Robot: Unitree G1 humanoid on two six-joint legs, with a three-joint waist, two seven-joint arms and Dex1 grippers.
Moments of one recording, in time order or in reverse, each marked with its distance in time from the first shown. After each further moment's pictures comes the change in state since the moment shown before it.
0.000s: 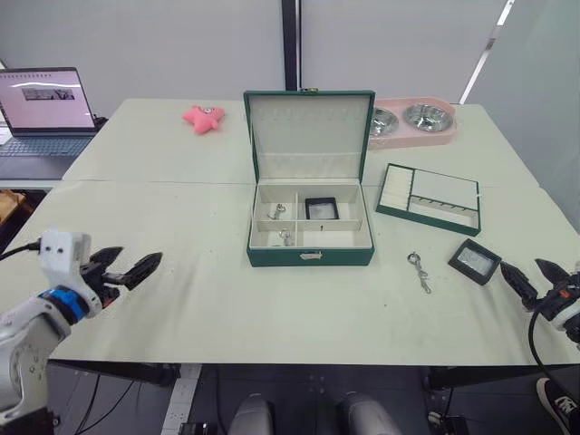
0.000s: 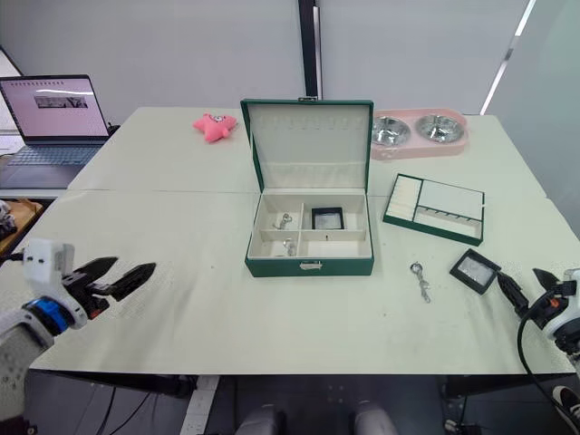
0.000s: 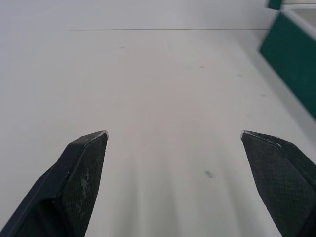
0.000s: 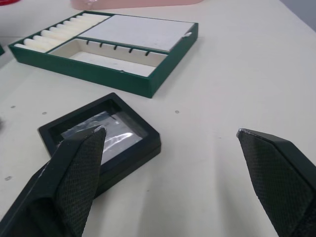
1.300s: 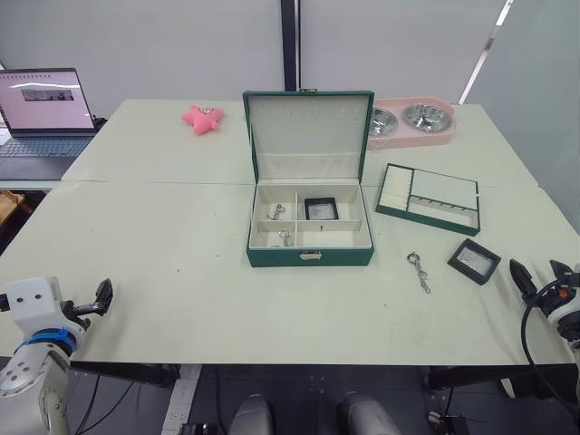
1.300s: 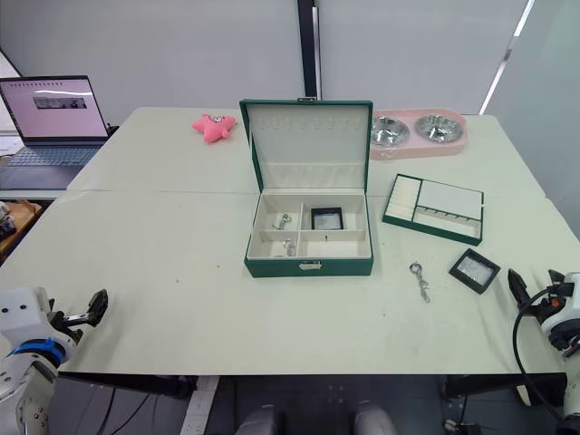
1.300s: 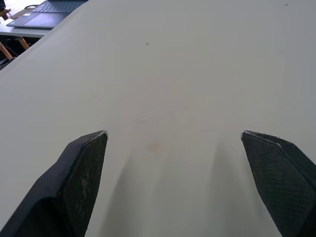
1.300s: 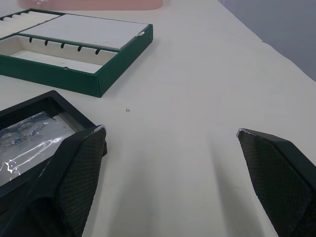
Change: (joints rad) left arm 0.103 -0.115 -0.017 0.127 0.085 -0.301 0.320; right arm -0.065 0.032 0.019 0.162 -0.055 -0.177 -0.092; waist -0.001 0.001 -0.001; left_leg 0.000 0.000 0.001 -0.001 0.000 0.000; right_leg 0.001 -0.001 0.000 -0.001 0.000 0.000
